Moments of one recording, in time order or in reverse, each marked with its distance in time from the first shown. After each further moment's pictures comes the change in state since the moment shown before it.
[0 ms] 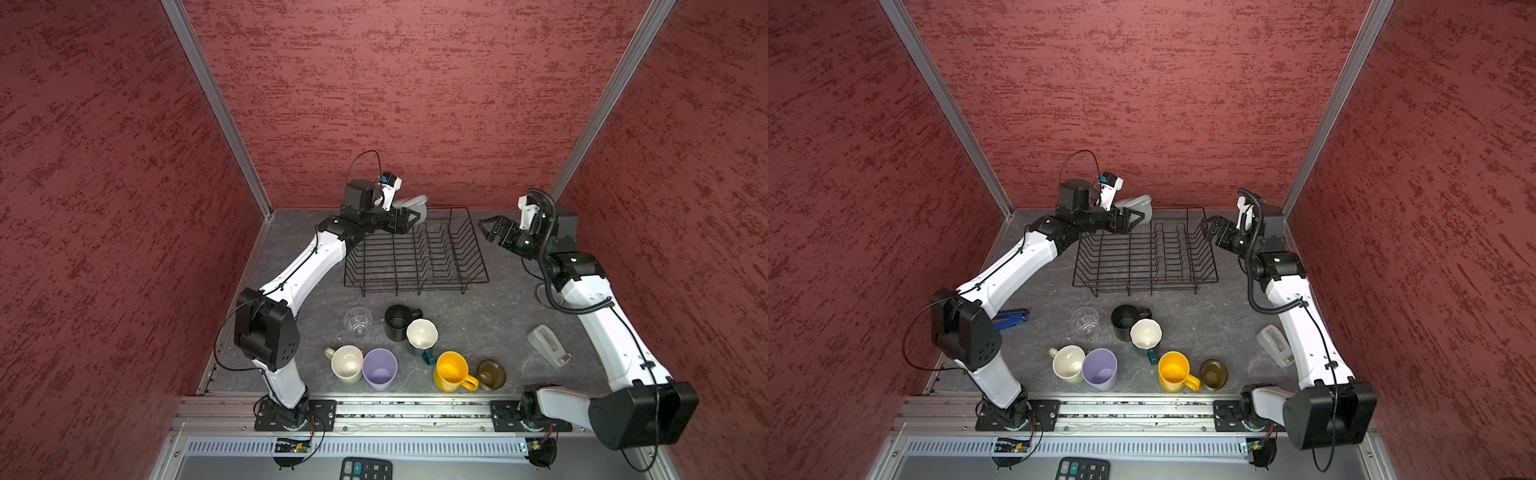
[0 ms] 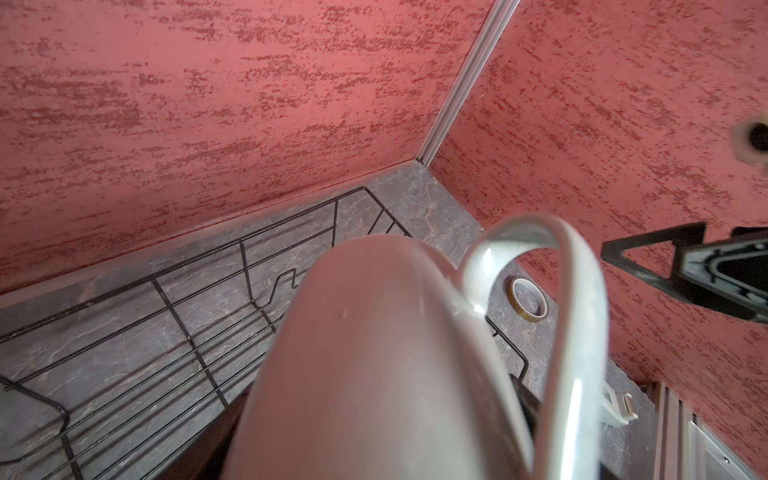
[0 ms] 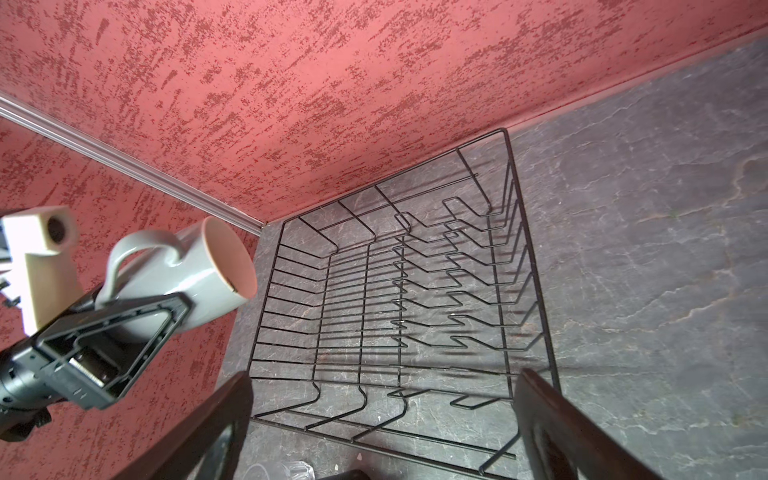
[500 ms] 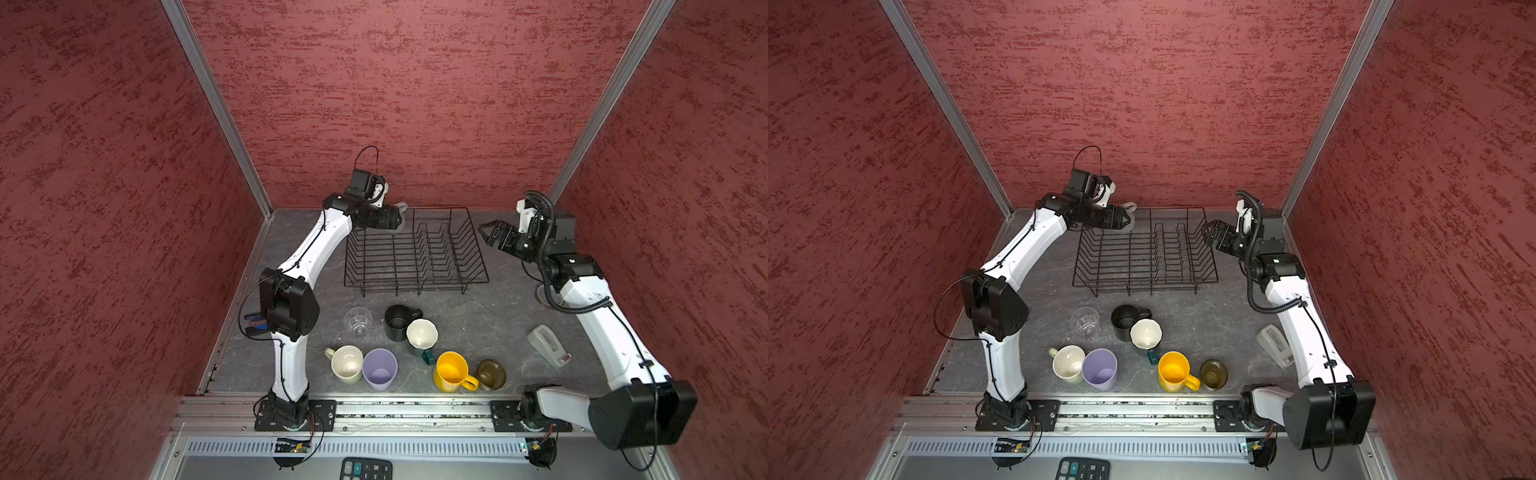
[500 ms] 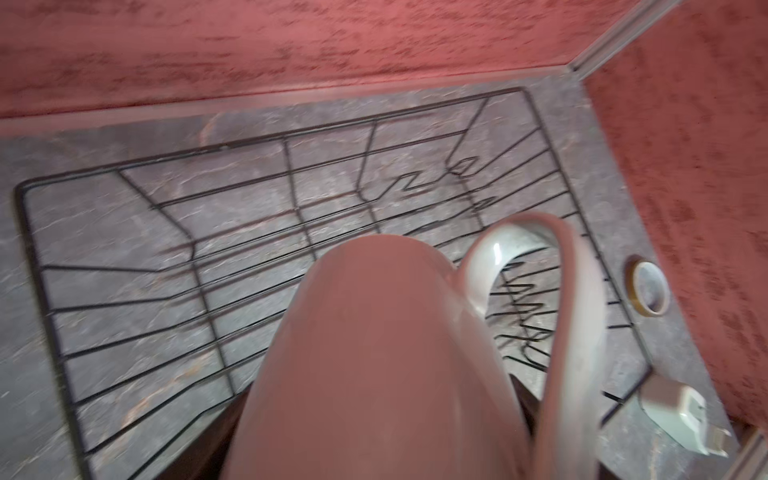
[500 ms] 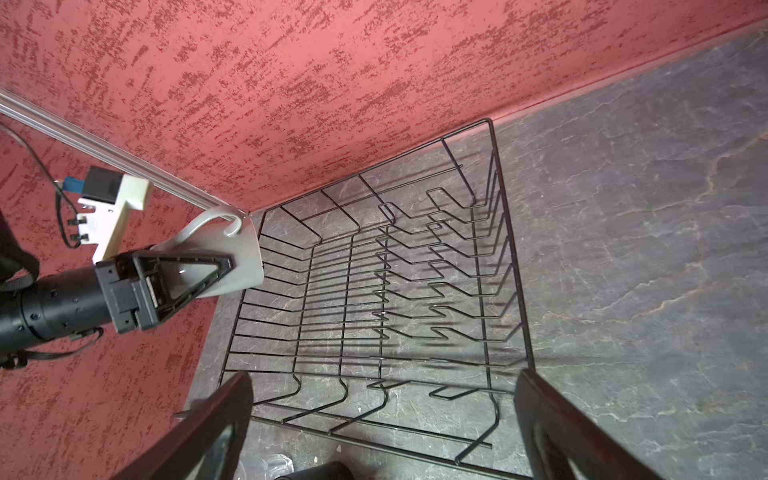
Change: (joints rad) left arm 0.066 0.262 0.404 -0.541 -0.200 -0.025; right arm -0.005 0.000 -0.028 -0.013 0.012 -0.047
